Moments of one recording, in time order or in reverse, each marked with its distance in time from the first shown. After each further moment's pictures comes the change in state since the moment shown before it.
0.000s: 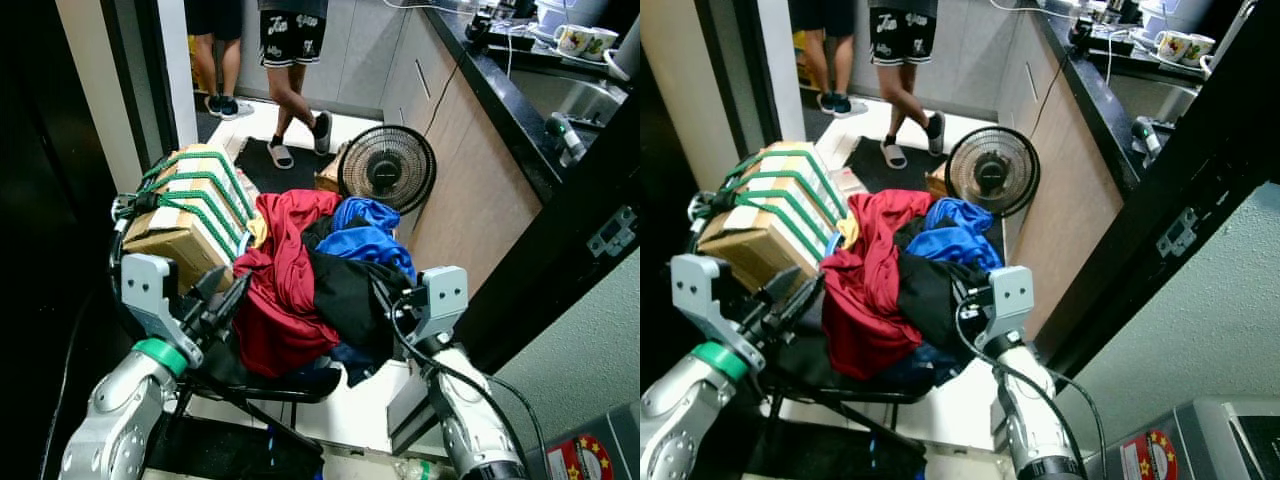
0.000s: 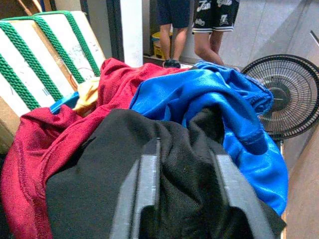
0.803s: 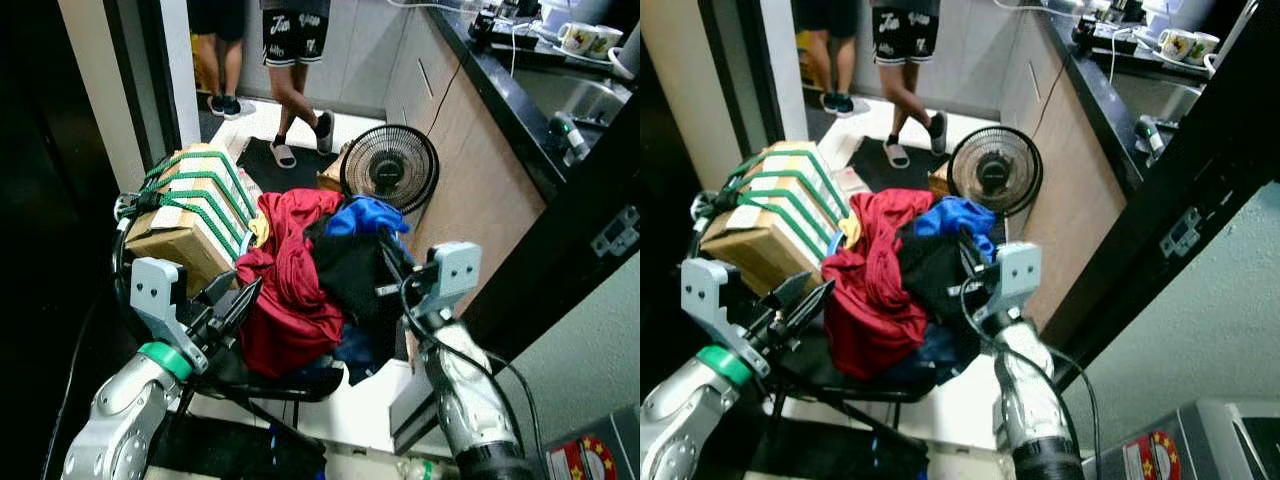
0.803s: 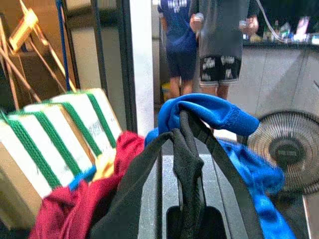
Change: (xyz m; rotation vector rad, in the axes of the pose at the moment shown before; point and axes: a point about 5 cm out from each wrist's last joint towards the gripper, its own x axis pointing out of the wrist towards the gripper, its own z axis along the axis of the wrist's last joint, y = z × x) left arm 0.001 -0.006 0.001 0.001 -0.003 -0.045; right arm 0.022 0.005 0.053 0.047 -0.236 0.021
